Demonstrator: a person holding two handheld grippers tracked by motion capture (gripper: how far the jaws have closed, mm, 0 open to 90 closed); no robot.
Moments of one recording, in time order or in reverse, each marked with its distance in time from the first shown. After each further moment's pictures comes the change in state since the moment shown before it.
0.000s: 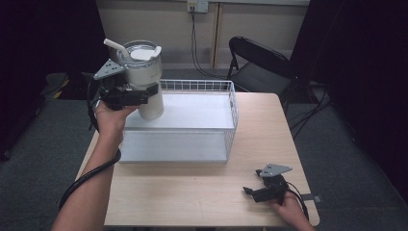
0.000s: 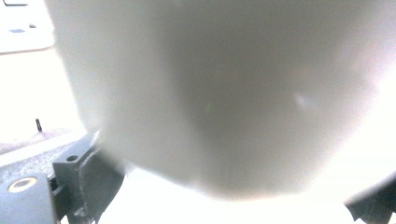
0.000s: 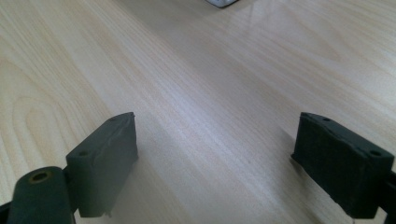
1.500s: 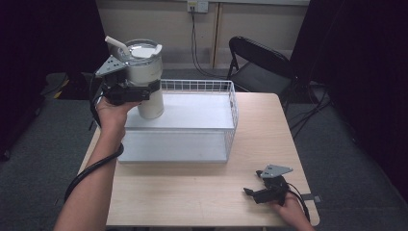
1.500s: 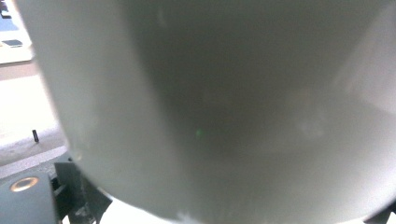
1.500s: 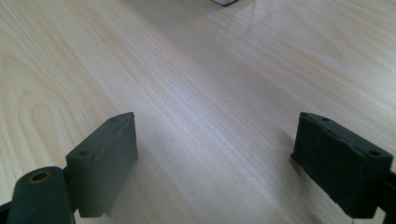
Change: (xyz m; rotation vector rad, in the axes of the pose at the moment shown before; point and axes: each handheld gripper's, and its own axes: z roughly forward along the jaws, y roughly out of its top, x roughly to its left) left arm 0.002 0.006 0.009 -0.033 -0.016 0.021; right arm 0.001 -0.002 -0.002 0.000 0.003 -0.005
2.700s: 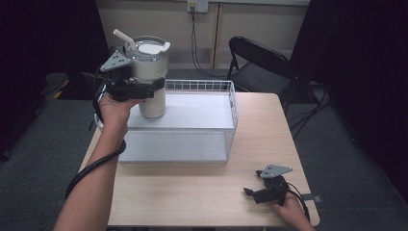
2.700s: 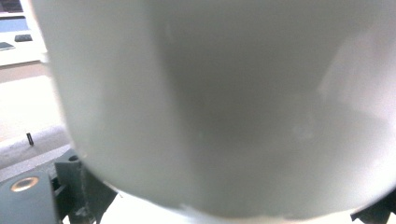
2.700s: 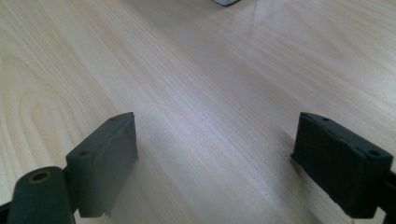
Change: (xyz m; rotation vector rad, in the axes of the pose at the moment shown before) left arm -0.008 0.014 0.006 0.015 -0.018 0.021; right arm 0.000 0.000 0.000 0.000 0.004 -0.003
